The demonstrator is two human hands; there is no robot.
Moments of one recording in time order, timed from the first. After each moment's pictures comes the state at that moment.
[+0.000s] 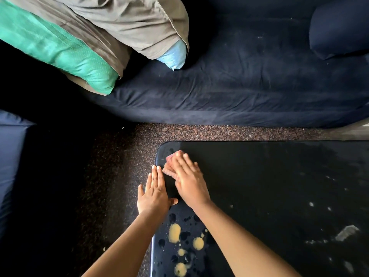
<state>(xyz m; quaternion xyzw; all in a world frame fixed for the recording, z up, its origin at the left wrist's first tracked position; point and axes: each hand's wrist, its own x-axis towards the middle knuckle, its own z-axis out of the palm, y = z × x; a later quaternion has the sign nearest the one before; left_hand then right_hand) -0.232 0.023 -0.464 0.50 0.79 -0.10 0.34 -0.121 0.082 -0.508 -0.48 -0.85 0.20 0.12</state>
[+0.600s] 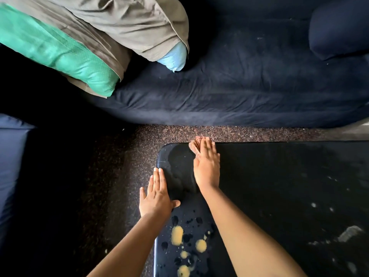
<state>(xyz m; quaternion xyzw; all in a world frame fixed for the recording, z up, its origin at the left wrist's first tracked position) -0.232 0.021 -0.461 0.50 0.79 -0.10 0.34 -0.115 0.132 -0.508 -0.66 -0.72 0.21 0.12</state>
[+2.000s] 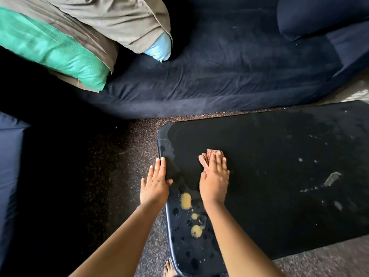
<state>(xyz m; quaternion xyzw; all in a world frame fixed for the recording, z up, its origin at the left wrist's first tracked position) -0.256 -0.032 -0.485 0.55 0.75 0.00 0.36 -0.092 -0.004 -0.499 -0.76 -0.61 0.18 0.12</state>
